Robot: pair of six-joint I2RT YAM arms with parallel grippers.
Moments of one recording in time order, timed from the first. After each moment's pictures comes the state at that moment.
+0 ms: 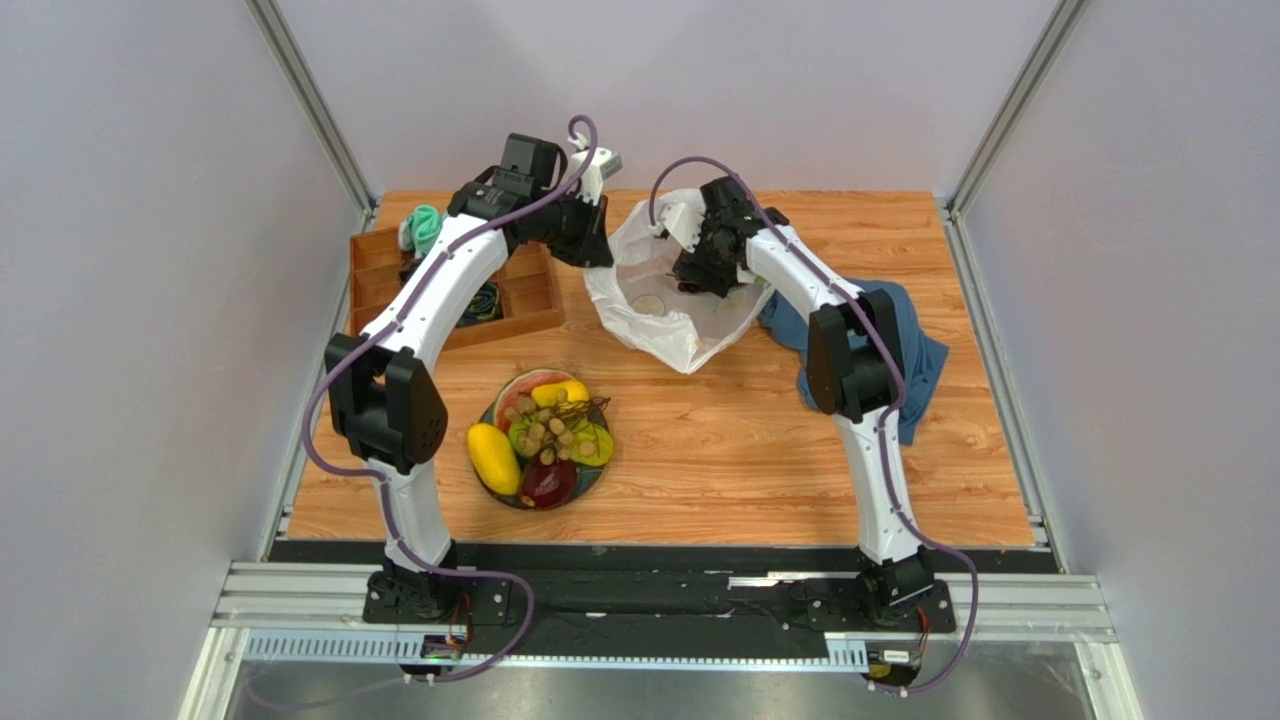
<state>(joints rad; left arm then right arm) -0.35 1.89 1.87 -0.76 0.48 0.08 0.38 2.36 2.08 -0.67 0.00 -0.78</state>
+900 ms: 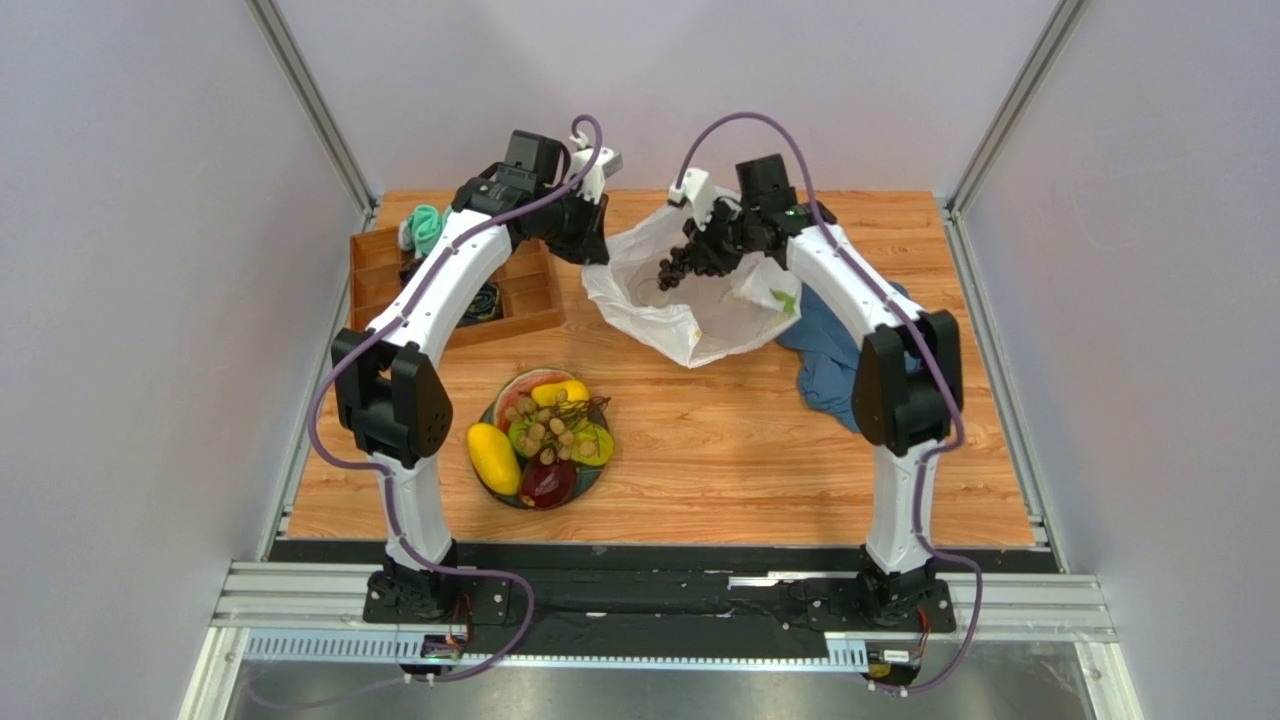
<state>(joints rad) -0.35 1.93 1.92 -0.80 0.42 0.10 0.35 2.07 1.85 -0.55 -0.46 -0.63</state>
